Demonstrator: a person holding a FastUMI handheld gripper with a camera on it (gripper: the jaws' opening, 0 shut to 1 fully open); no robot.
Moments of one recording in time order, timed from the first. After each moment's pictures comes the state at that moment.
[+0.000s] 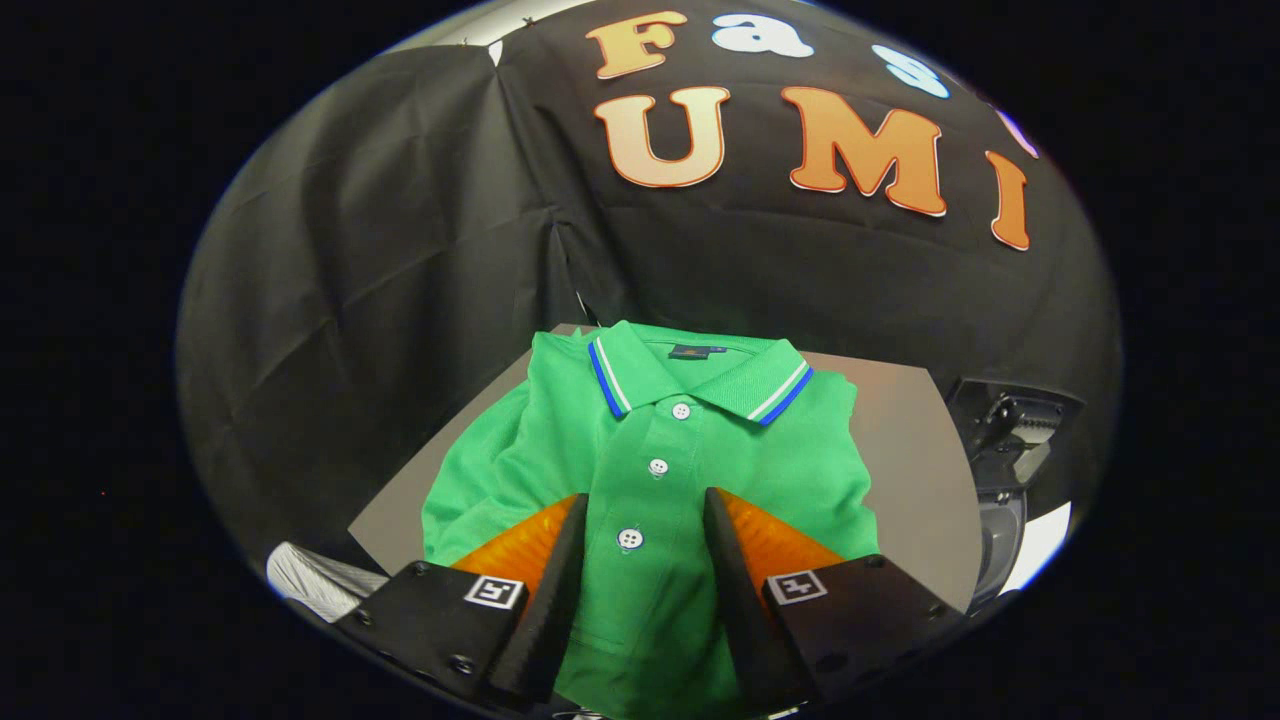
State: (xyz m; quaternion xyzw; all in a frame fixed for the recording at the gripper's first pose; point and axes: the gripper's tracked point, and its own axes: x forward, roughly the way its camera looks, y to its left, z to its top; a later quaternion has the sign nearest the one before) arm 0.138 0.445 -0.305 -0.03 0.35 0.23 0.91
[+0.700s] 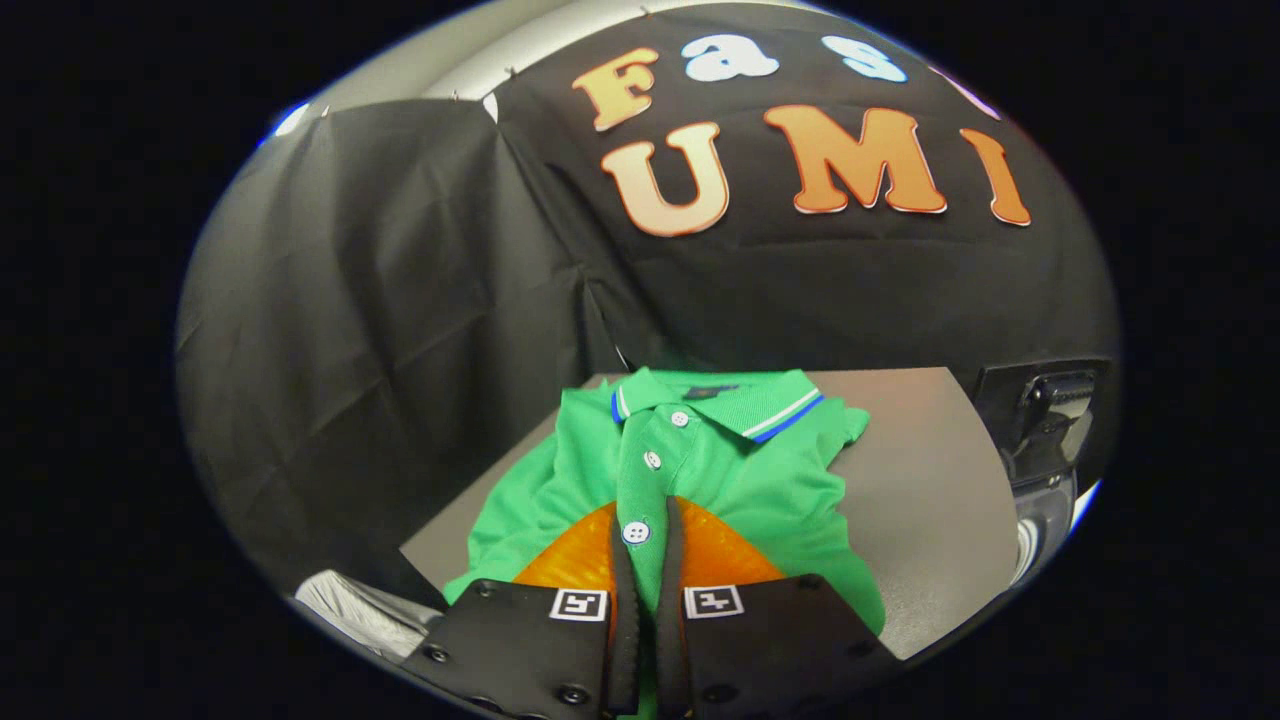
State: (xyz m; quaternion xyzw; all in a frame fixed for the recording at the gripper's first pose) arm 0.139 0.440 -0.266 0.09 0.26 0.30 0.91
